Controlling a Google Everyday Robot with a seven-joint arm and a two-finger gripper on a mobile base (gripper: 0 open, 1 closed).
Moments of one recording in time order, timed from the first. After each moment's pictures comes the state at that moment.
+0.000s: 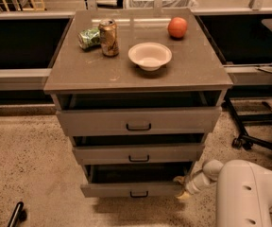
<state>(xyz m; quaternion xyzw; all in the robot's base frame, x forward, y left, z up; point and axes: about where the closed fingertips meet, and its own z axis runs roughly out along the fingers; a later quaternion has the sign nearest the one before) 0.524 -0.222 0.177 -0.69 0.66 0.20 0.21</state>
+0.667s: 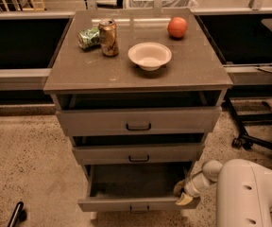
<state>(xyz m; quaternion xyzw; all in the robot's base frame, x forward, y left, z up) 0.528 -0.222 0.184 -0.69 0.66 0.20 0.21</state>
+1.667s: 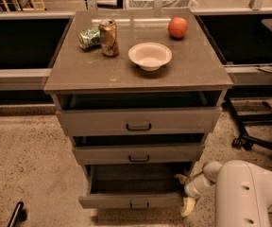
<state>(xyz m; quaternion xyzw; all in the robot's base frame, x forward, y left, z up) 0.518 -0.224 0.177 -0.68 0.67 0.21 0.20</state>
